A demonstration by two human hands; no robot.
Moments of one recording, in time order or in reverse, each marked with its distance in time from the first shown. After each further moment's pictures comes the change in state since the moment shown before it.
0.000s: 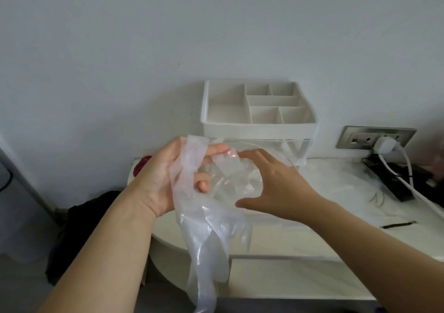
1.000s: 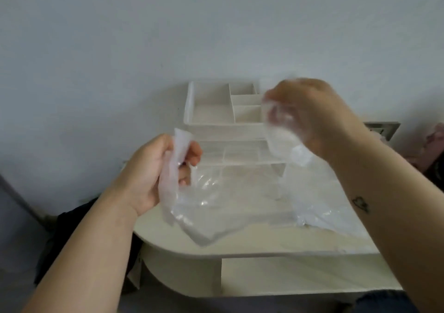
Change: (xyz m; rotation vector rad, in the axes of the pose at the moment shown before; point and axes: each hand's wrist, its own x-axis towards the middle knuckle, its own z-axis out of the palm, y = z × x) left_hand 0.001 0.008 0.024 0.285 0.245 0.125; right_hand 0.022 -0.016 -0.110 1.063 0.372 0.305
